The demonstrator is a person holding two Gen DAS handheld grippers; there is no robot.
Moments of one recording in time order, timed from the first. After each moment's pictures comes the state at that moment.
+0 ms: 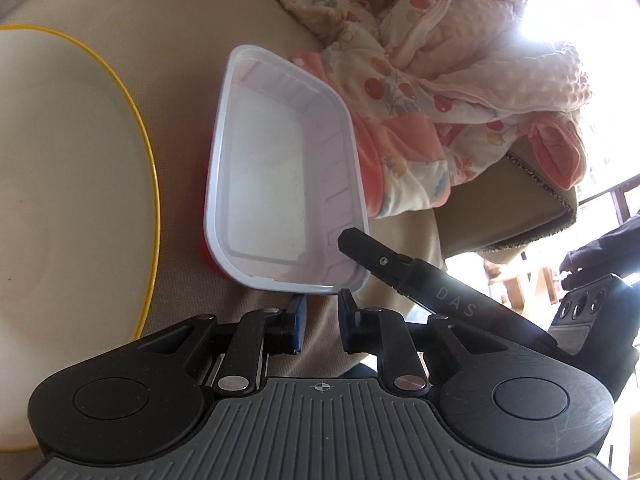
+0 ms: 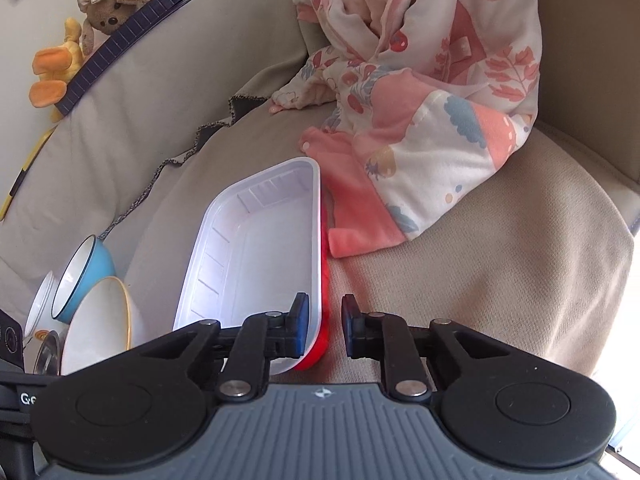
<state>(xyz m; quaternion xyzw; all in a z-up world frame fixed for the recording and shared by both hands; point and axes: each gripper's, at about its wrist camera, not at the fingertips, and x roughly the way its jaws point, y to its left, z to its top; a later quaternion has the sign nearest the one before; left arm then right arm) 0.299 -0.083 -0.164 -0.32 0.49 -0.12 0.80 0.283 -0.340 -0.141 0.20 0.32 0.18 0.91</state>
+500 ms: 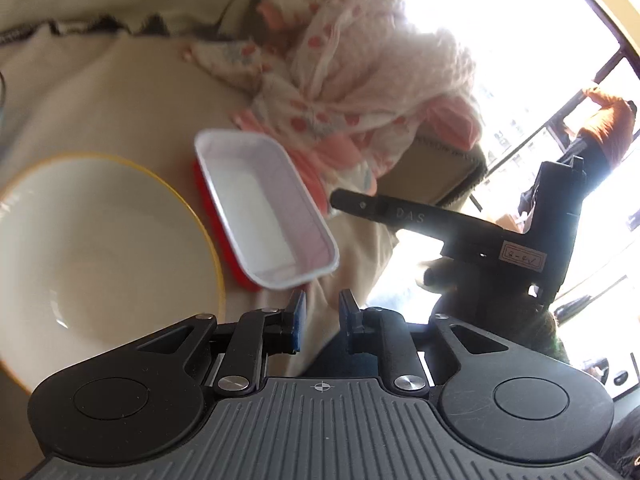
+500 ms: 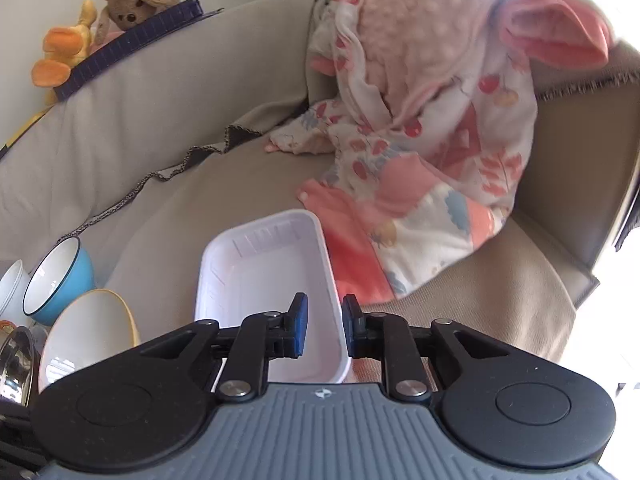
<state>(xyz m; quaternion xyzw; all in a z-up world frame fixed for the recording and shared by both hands) 0.229 -0.022 -0.096 -0.22 0.40 -0.23 0.86 0.253 -0.301 -0.081 0.10 0.27 0.12 0.95</state>
